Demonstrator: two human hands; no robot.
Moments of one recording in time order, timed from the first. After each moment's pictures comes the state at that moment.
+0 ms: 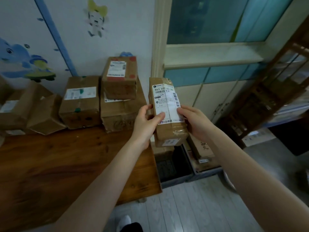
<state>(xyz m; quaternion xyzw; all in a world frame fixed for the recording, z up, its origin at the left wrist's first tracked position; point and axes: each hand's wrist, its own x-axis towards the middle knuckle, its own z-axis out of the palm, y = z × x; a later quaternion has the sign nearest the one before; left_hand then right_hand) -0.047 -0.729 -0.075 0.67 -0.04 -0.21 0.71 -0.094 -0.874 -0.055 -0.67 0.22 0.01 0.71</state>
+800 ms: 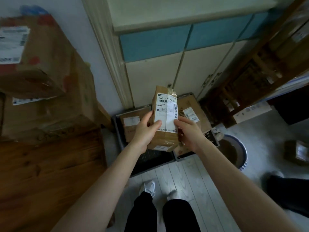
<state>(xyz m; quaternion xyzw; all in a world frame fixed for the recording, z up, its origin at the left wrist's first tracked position) 0.008 -0.948 -0.217 0.72 0.01 -0.36 0.60 -0.060 -1.078 -0.207 -0.52 0.40 0.05 0.76</state>
